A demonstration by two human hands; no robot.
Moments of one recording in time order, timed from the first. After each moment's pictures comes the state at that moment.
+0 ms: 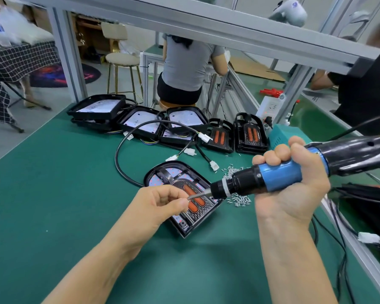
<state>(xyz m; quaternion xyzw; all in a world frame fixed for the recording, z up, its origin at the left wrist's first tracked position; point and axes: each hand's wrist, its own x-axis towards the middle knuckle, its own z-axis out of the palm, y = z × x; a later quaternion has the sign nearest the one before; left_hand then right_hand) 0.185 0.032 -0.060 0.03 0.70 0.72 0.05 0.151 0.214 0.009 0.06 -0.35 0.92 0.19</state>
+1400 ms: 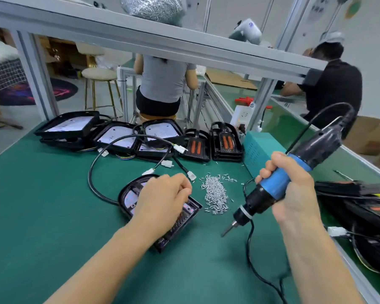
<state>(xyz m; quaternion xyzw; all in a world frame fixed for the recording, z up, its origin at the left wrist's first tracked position) 0.140 0.080 -0.042 0.12 0.92 0.34 -0.12 0.134 0.295 0.004 -0.04 -0.51 0.84 0.16</state>
